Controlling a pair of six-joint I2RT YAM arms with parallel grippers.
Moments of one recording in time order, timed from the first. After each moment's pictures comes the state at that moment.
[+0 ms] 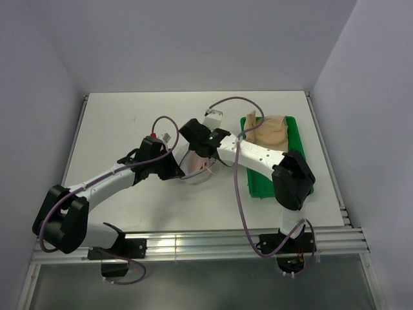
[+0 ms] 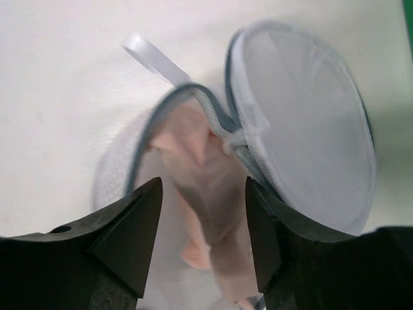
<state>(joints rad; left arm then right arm) -0.52 1.36 0.75 -0.20 0.31 -0.77 0.86 1.84 1.46 -0.62 0.63 0.96</state>
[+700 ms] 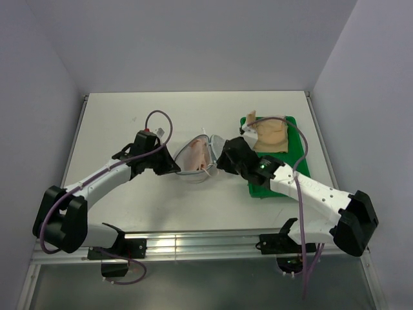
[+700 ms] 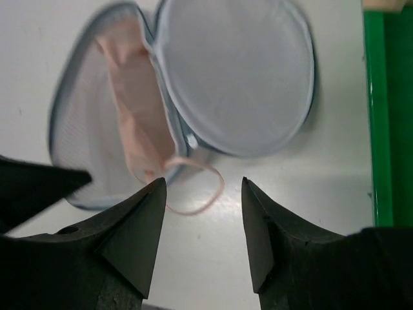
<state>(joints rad) -0.45 1.36 0.81 -0.28 0.32 -0.75 0.81 1.25 0.97 -0.49 0.42 0.90</state>
